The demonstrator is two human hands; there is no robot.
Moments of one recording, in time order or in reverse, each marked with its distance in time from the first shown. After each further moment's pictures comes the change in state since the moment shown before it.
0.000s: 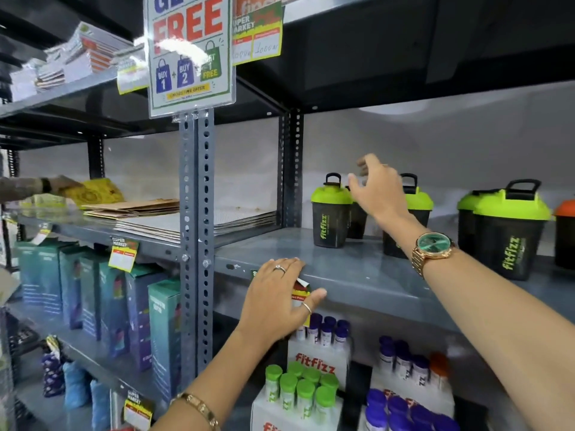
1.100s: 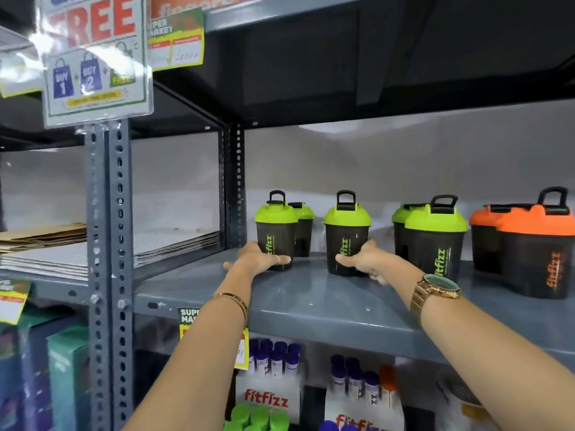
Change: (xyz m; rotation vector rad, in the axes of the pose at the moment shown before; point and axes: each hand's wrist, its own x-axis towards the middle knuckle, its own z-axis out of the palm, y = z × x) left_hand 0.147 -0.009 0.079 -0.451 -0.528 -0.816; right_hand -0.035 0.113 0.000 0.300 -0.437 0.831
